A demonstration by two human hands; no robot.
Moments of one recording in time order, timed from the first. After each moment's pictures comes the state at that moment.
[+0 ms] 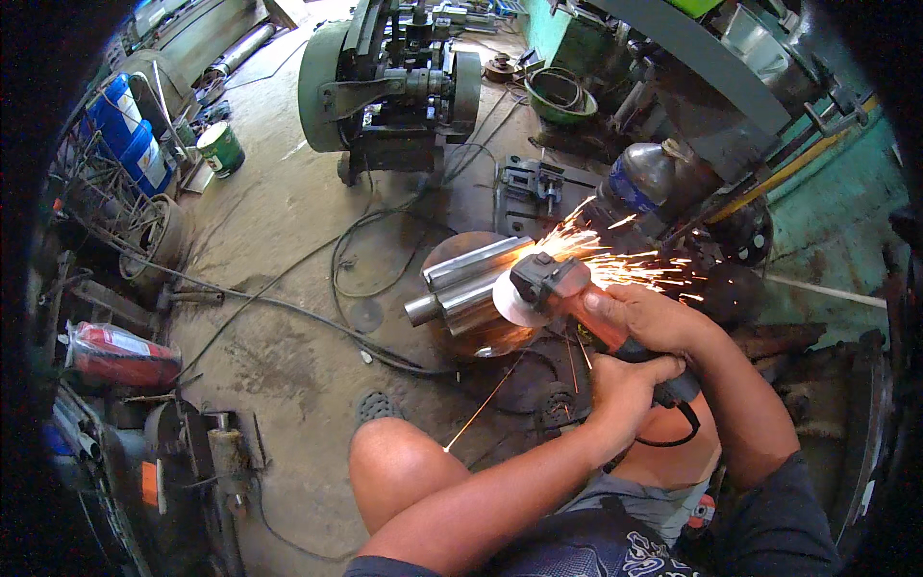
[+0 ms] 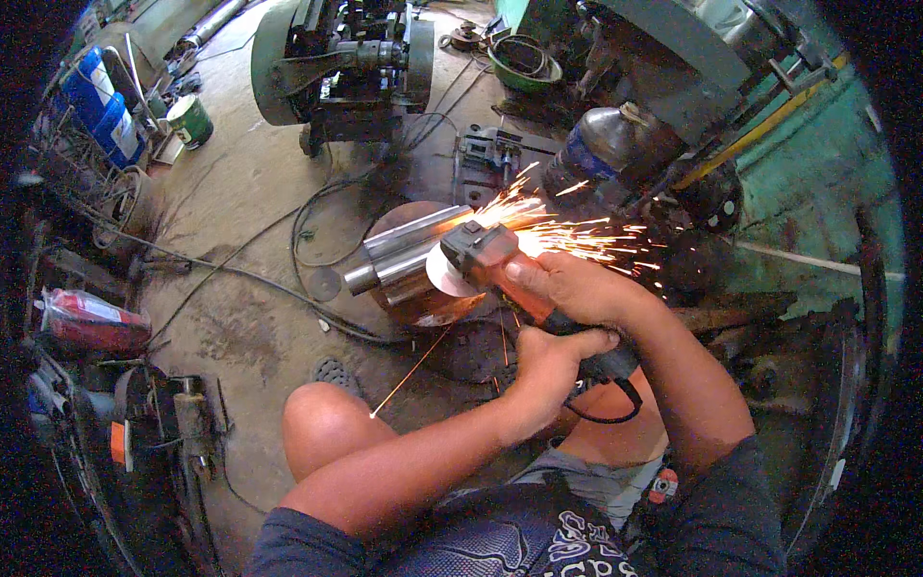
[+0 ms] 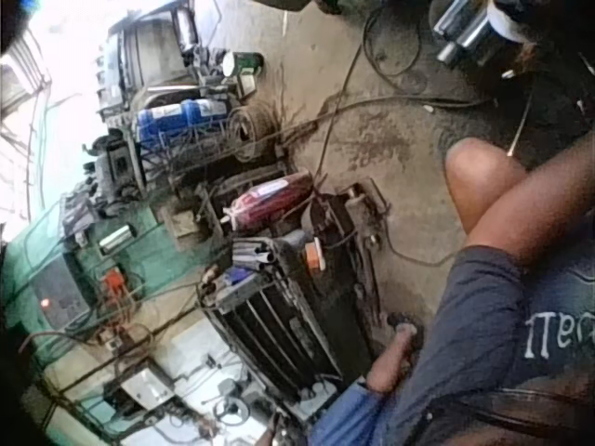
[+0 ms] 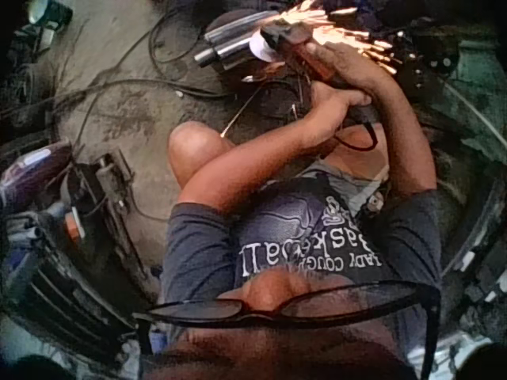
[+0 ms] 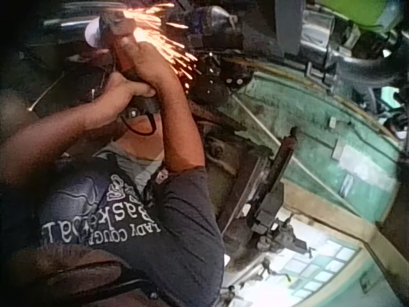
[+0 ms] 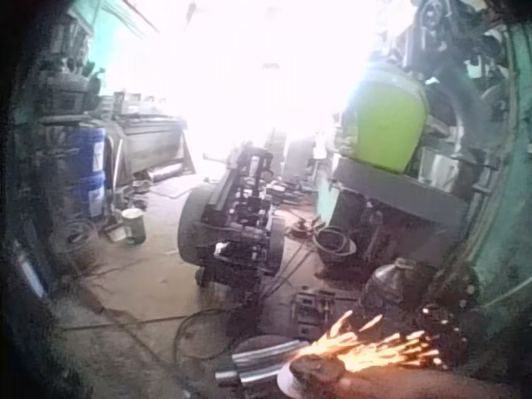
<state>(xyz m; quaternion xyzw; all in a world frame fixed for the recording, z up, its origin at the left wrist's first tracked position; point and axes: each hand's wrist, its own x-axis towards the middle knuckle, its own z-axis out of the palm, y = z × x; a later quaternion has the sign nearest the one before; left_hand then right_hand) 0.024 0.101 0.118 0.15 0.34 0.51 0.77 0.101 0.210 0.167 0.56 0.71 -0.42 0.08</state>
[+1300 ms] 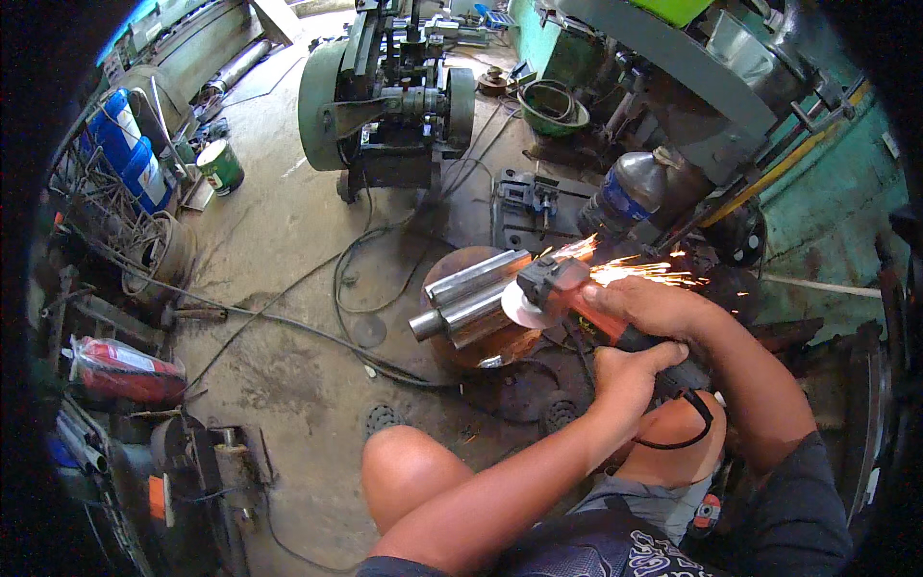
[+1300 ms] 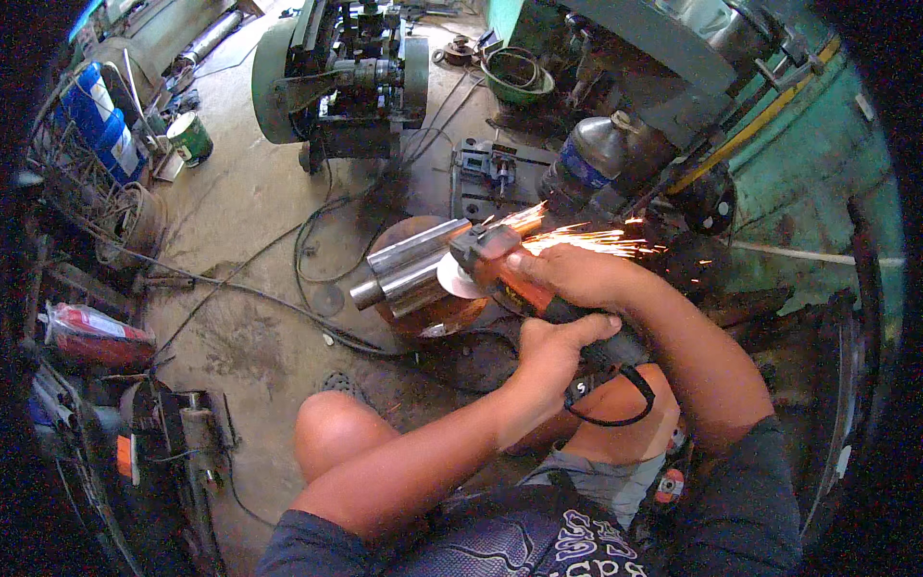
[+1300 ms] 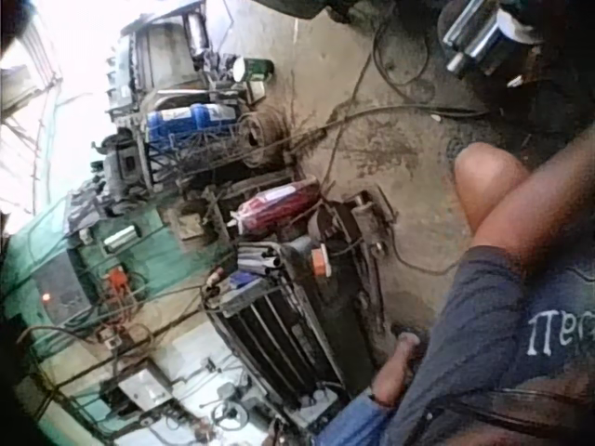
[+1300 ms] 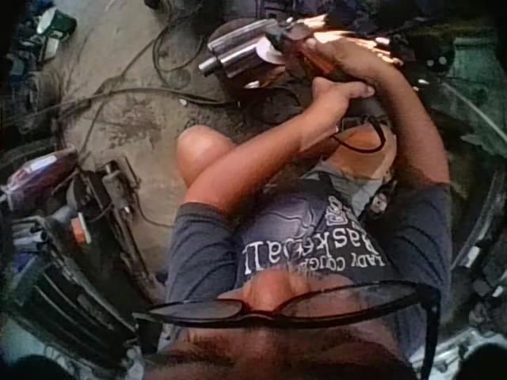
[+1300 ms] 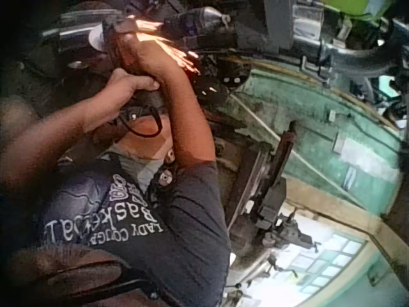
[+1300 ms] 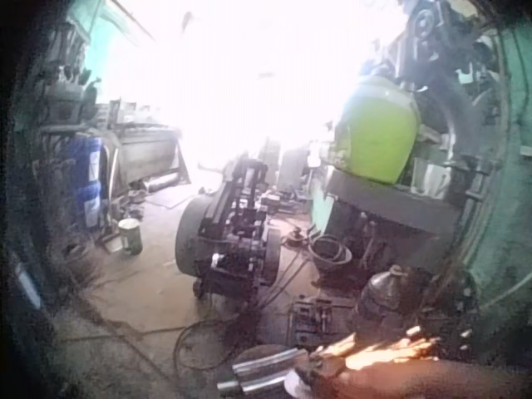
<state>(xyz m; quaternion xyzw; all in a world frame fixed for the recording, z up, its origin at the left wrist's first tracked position) 0.015 0.113 0.135 0.11 0.26 0.50 0.82 0.091 0.225 0.185 0.54 0.74 -0.39 0.11</state>
